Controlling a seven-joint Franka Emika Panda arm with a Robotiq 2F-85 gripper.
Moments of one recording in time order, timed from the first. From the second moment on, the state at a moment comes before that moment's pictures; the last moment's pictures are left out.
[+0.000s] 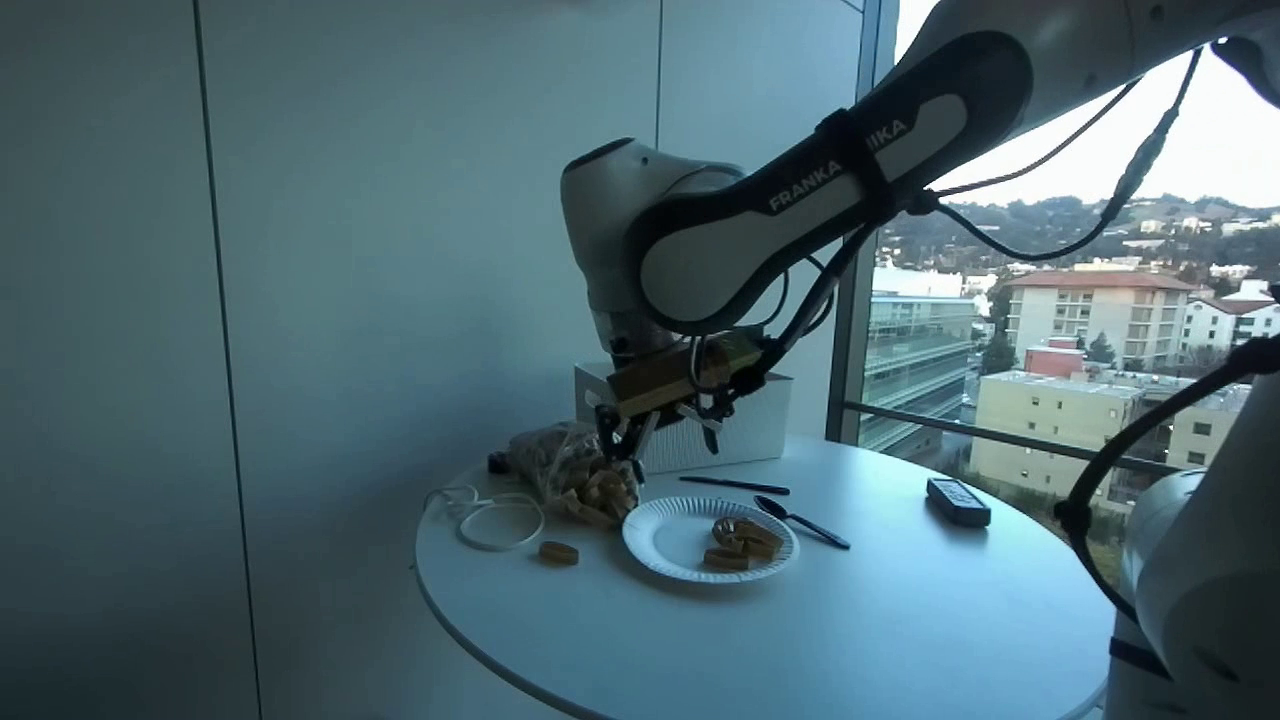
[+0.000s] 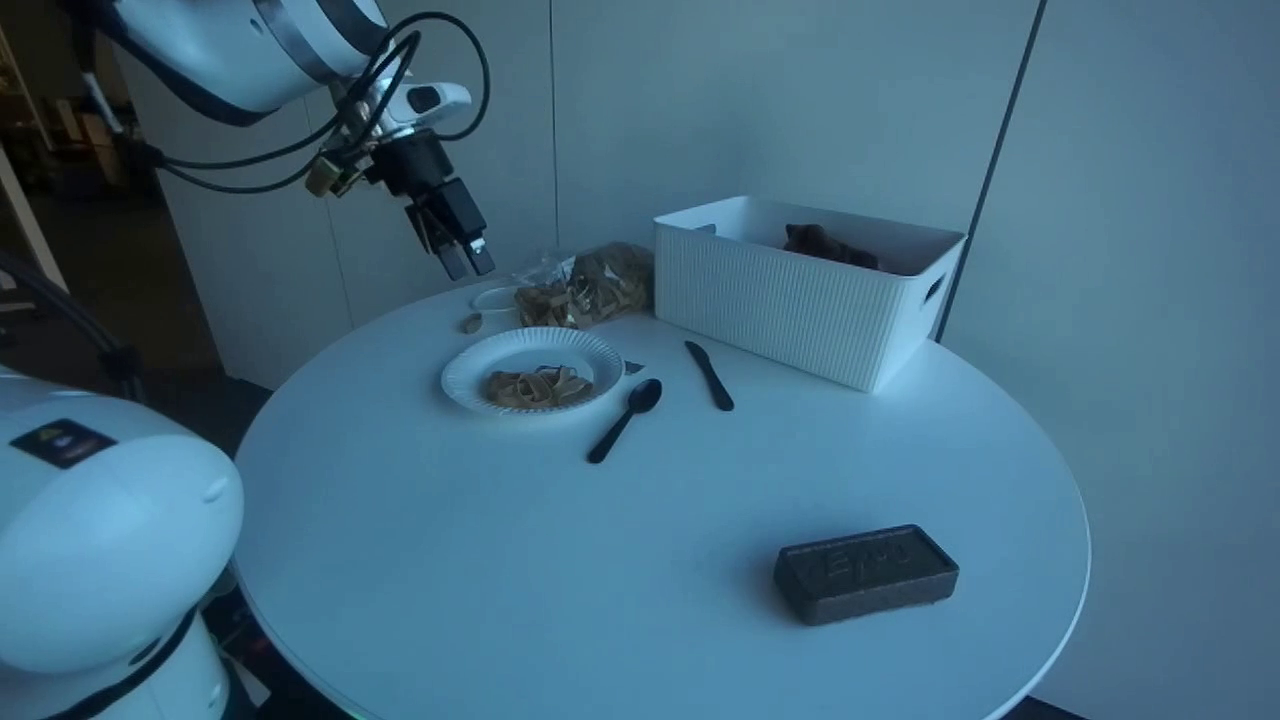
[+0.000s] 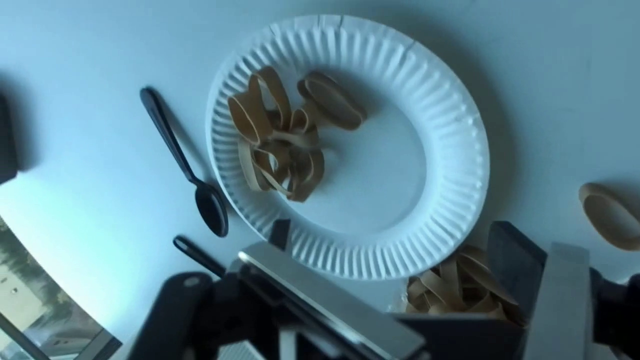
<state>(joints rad) 0.12 -0.34 0.22 -2.37 -0.42 1.97 0.96</state>
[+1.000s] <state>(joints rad) 0.07 -0.37 0.16 -2.50 -0.41 1.92 0.78</state>
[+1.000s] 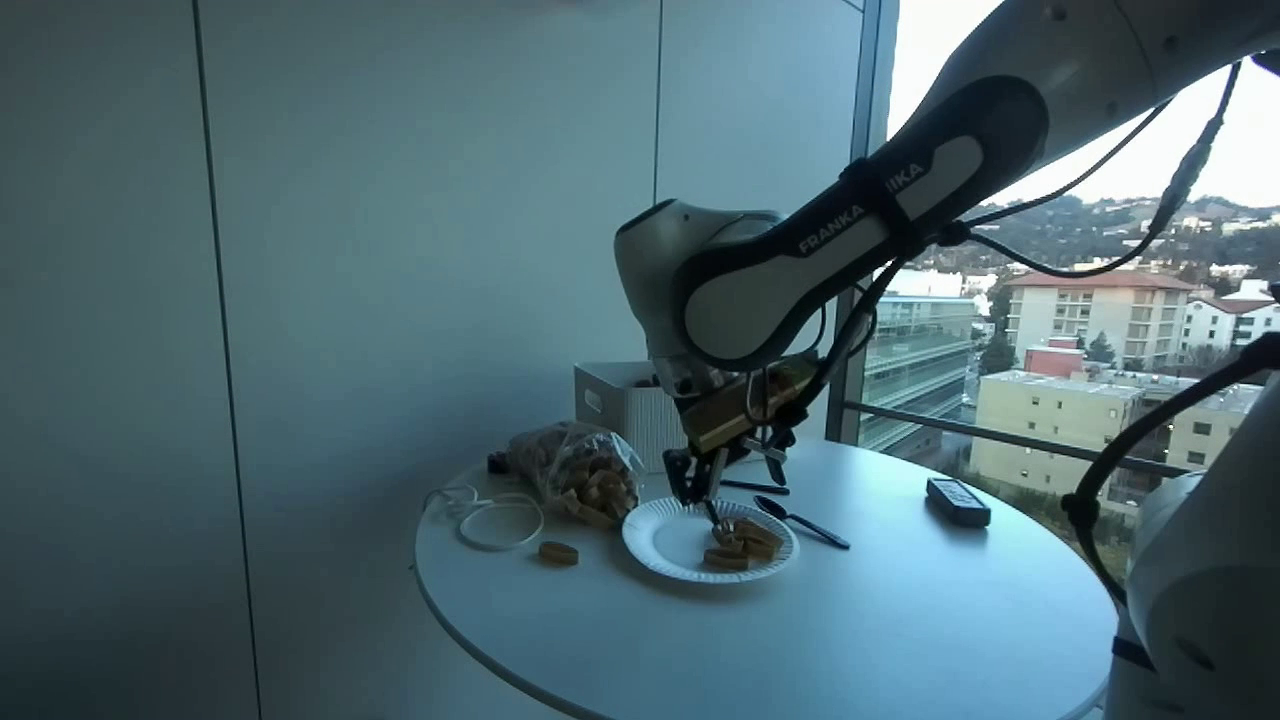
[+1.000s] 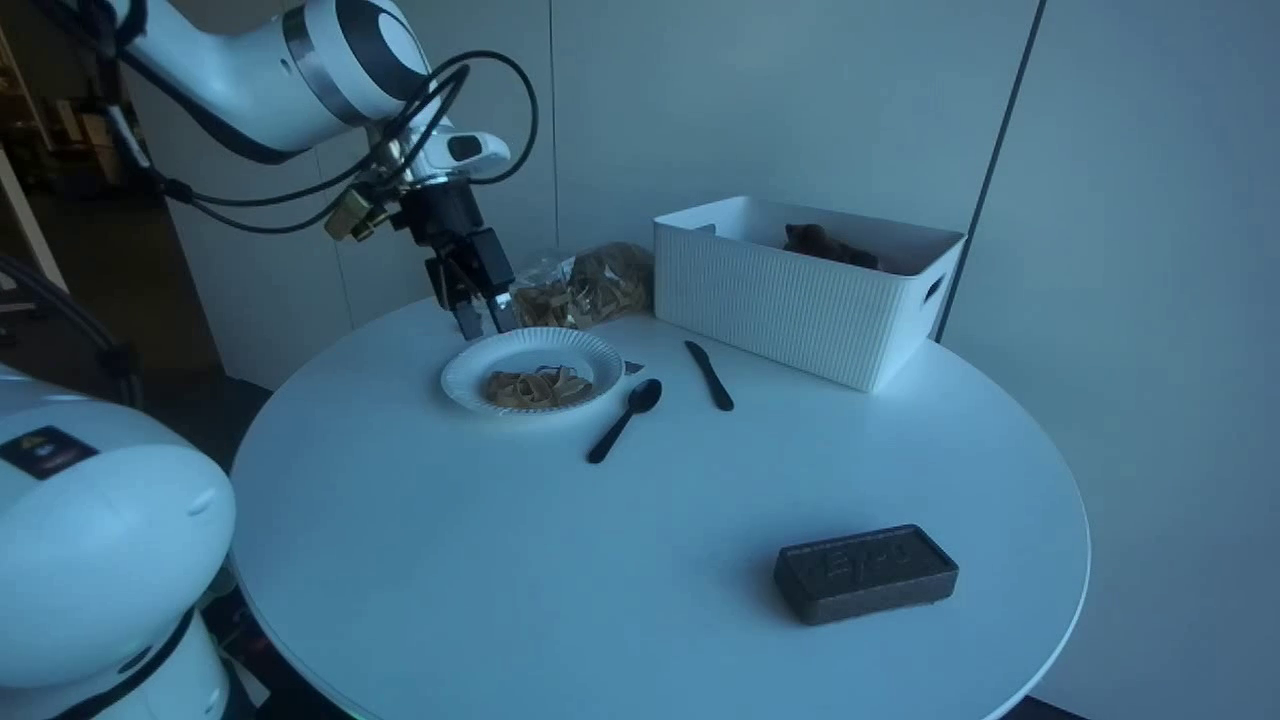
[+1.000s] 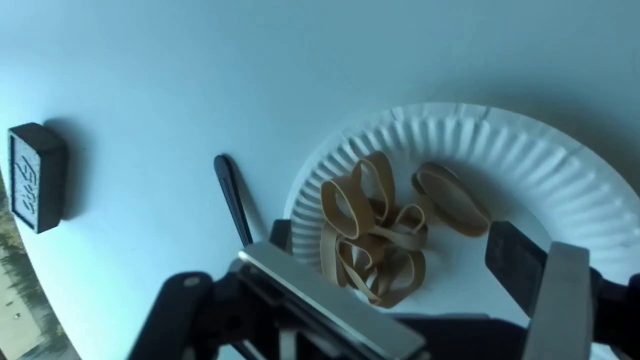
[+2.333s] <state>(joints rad) 0.03 -0.32 -0.06 -2.59 -0.19 2.20 -0.30</state>
